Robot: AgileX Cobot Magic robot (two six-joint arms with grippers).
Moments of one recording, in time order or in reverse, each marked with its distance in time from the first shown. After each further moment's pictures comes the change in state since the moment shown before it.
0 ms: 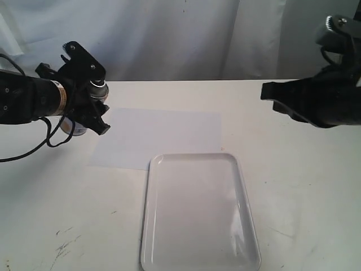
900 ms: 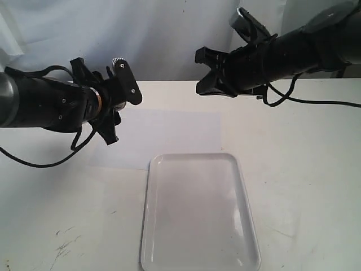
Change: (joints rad) left arm -0.170 0.124 -0.097 -0.013 0.313 0.324; right arm -0.037 0.583 -0.558 0.660 0.389 -0.510
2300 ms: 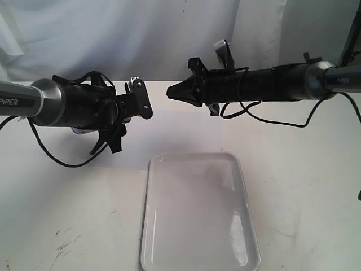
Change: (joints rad) left arm -0.011 0.196 -0.175 -0.251 0.103 0.334; right arm -0.037 0.466 -0.287 0.581 0.353 -0.381
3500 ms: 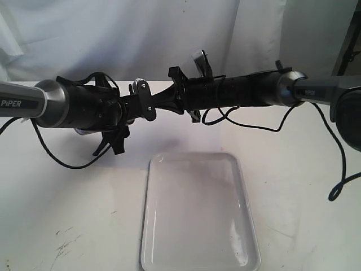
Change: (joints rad) left arm -0.017 0.000 0.000 -0.018 0.008 0.021; right arm 0.061 0.137 -0.185 -0.037 0.016 0.105
